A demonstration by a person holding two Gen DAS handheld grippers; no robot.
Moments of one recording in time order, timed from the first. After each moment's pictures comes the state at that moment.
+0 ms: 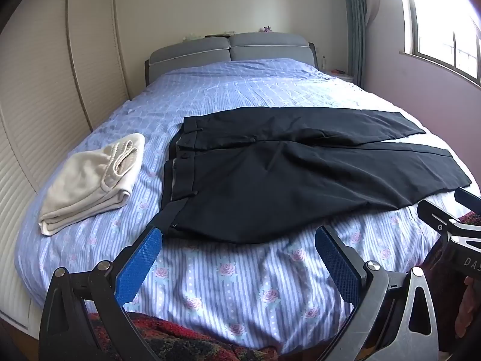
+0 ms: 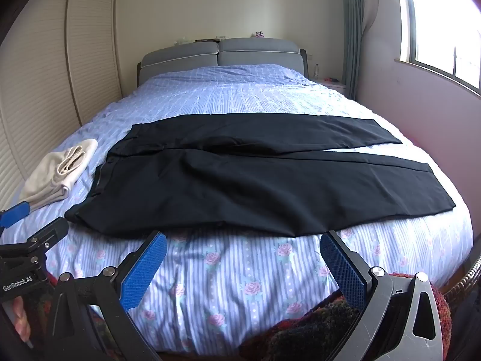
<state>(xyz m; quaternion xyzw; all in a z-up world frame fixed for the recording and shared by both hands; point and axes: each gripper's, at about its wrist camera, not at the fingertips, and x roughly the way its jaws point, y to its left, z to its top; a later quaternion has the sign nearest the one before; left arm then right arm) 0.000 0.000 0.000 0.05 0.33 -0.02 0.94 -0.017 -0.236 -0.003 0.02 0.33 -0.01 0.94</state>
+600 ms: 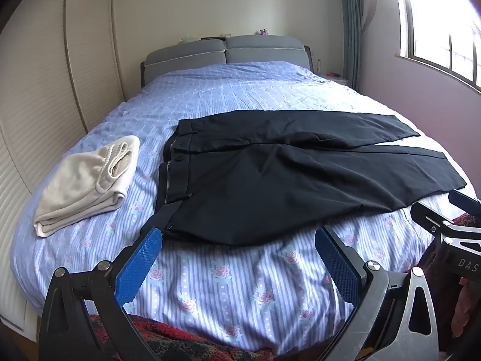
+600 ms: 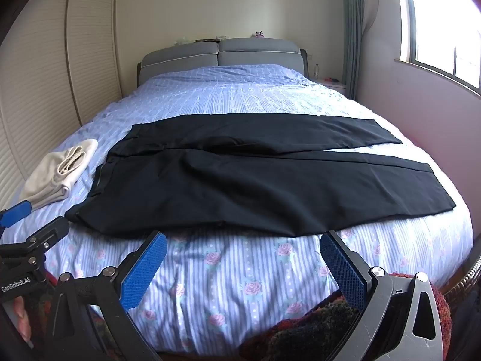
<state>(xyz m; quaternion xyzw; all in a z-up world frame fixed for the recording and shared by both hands) -0.001 0.001 0.002 0.04 0.33 -0.03 0.94 -0.018 -0.236 -0.003 0.02 0.33 -0.01 0.94</state>
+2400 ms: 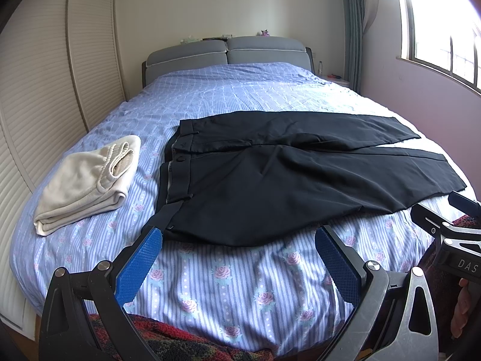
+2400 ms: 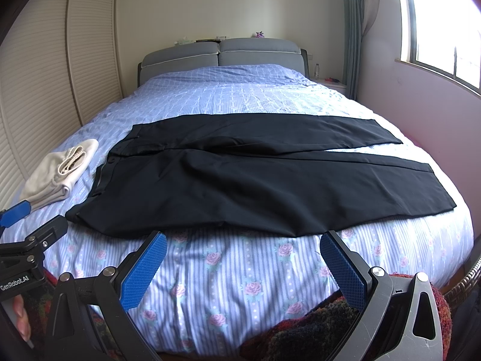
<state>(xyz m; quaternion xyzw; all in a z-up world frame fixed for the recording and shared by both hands) -0.002 0.000 0.002 0.04 0.32 -0.03 0.94 -0.017 -0.236 -0.003 0.02 0.33 -0.01 0.94</state>
